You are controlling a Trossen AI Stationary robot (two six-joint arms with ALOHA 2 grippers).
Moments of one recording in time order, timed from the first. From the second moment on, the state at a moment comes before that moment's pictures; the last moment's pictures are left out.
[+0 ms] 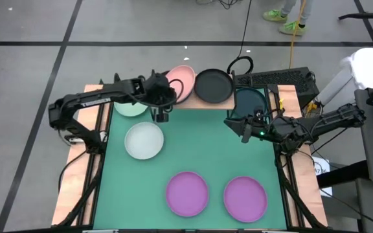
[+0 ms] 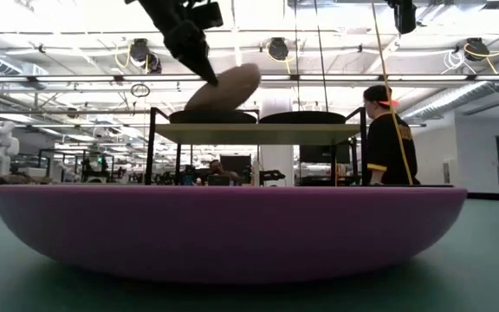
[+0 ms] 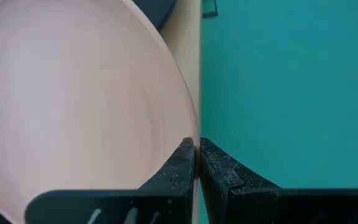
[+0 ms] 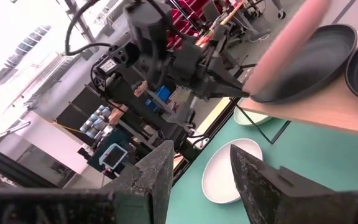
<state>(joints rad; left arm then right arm) 0.35 1.51 1.39 -0.73 -0.02 0.44 0.27 0.85 0.72 0.05 0.61 0.85</state>
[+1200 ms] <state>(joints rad) 0.39 1.55 1.39 -0.76 -0.11 0.40 0.27 0.85 0.72 0.05 0.60 0.81</state>
